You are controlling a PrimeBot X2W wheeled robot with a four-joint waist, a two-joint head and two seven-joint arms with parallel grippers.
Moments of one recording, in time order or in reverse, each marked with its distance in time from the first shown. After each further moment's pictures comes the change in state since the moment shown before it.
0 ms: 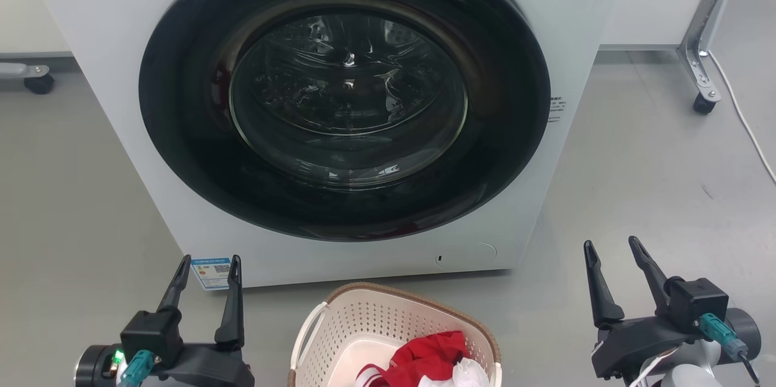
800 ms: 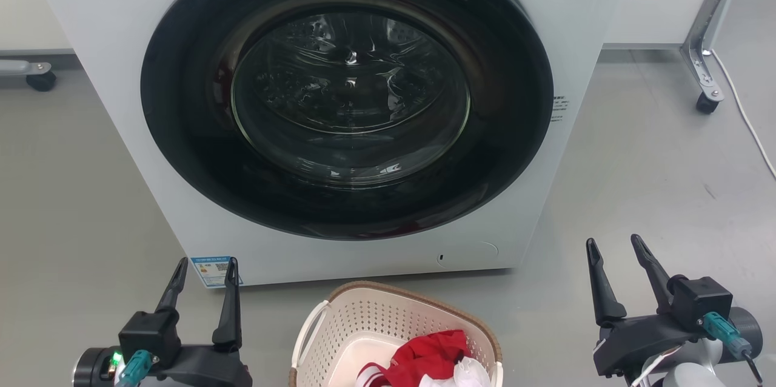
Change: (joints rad) left arm 0.000 -0.002 0.009 0.014 -0.002 0.000 0.004; right arm 0.000 0.005 -0.017 -0.002 0.000 0.014 0.000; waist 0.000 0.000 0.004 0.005
